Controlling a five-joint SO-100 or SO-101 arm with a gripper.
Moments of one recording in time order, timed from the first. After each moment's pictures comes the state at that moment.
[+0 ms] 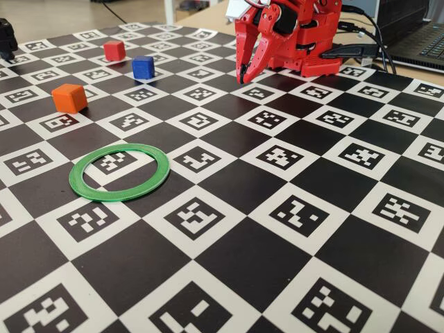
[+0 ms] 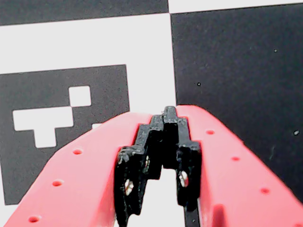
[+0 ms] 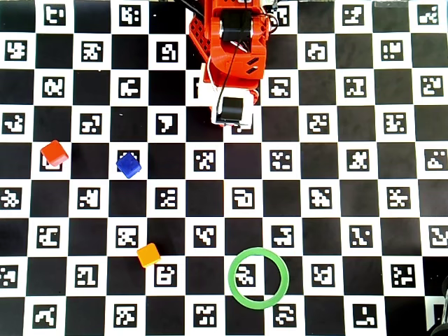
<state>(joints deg) 2.5 189.5 179.3 73.9 -87.7</state>
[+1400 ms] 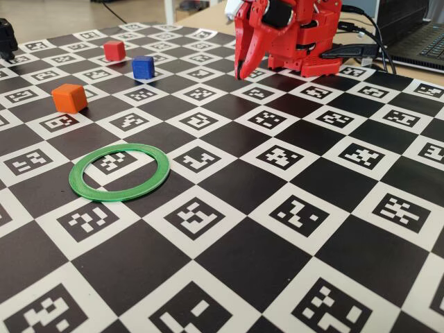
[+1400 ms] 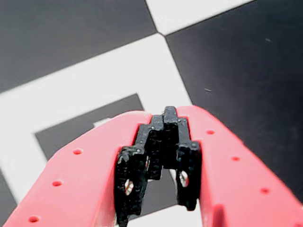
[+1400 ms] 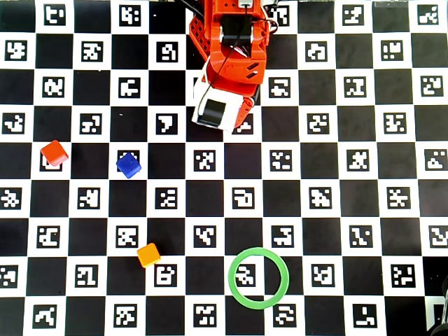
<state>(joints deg) 1.8 165.5 164.0 65.6 -65.5</state>
